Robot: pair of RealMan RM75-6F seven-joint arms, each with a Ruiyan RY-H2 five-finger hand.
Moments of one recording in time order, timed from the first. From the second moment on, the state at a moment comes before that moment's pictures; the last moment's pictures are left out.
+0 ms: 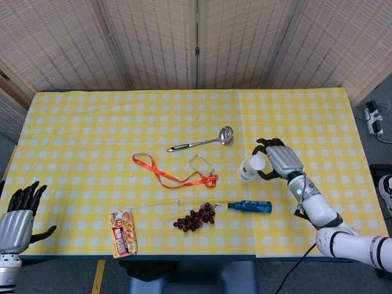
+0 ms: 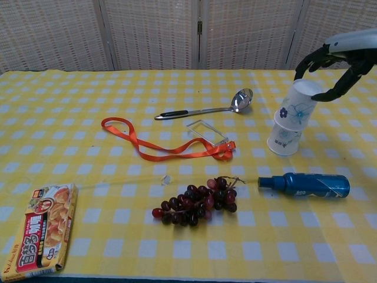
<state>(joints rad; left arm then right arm) -0.09 -1.18 -0.04 -1.60 1.46 1.46 0.11 0.82 -1.08 0.13 -1.77 -0.77 0.81 -0.18</state>
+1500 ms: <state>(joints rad) -0.09 -1.19 -0.03 -1.58 1.45 1.45 0.10 0.89 -1.31 0.12 -1.54 -0.76 0.71 -0.18</state>
